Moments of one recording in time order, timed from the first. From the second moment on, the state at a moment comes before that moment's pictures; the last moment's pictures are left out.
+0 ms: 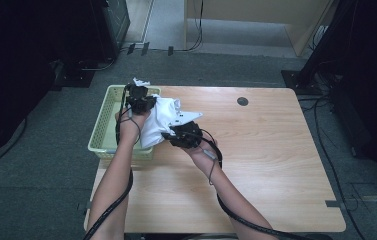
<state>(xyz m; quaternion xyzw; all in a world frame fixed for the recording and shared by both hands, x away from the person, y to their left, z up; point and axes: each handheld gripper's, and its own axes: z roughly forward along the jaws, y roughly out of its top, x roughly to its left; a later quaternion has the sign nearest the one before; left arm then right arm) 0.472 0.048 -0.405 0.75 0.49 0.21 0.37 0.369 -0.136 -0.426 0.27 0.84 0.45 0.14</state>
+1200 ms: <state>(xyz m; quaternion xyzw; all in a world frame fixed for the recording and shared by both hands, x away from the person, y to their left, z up) 0.483 0.070 -0.416 0.75 0.50 0.23 0.37 0.388 -0.108 -0.442 0.26 0.85 0.45 0.12</state>
